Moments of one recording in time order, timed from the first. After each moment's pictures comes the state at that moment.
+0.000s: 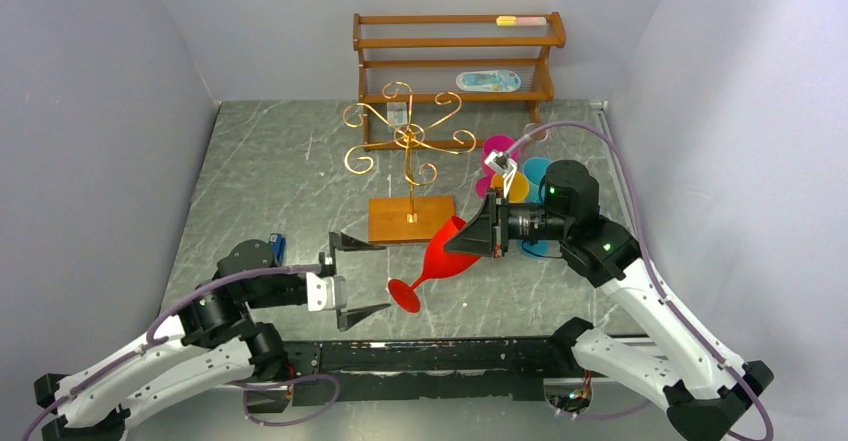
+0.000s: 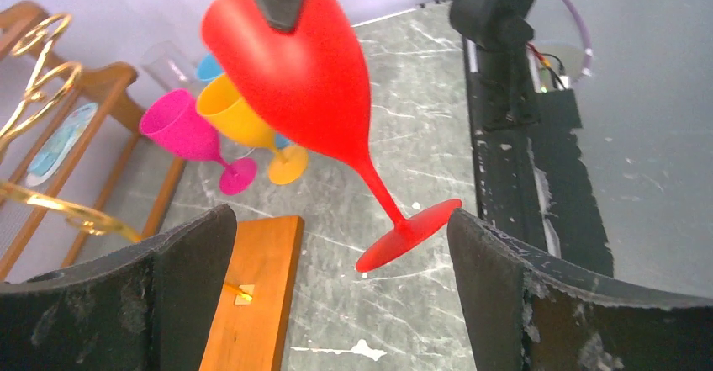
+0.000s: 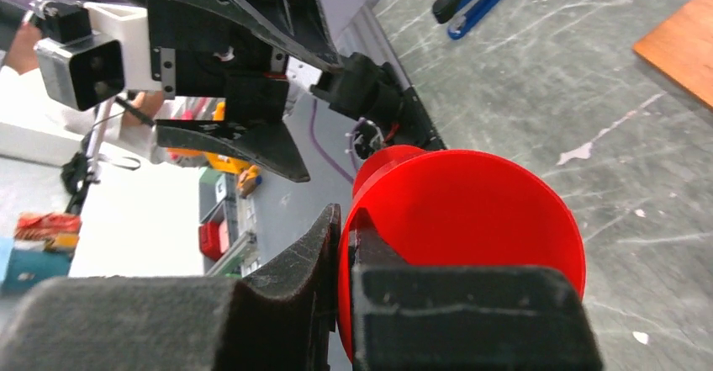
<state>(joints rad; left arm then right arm) -1.01 0.51 0.69 -0.26 0.43 0.41 0.61 0.88 0.98 -0.40 -0.83 0.60</state>
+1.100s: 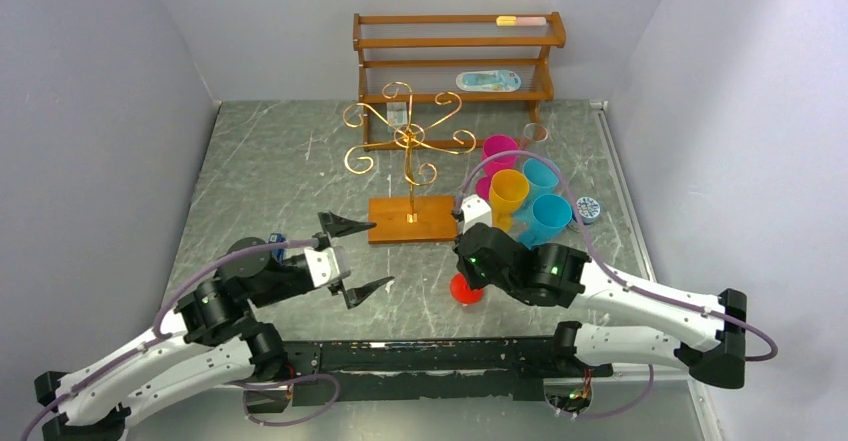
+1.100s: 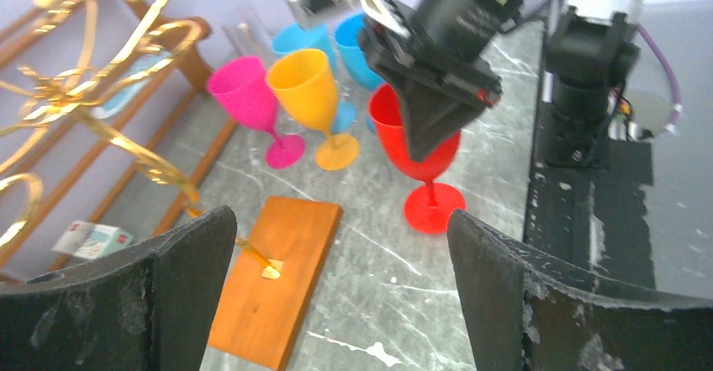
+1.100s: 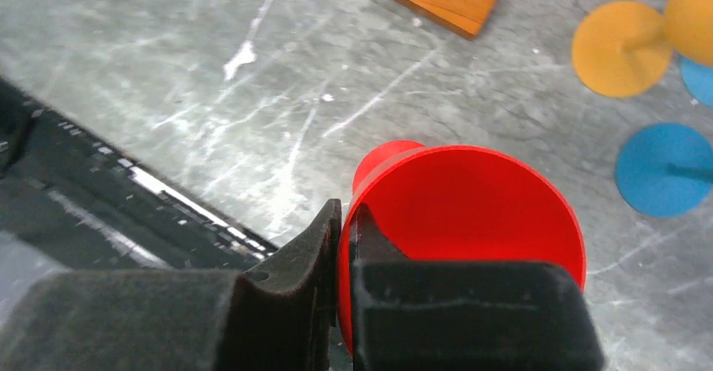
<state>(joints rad) -1.01 0.54 0.68 -0.17 0.22 0.28 1.16 0.99 0.93 -0.74 0.36 0.48</state>
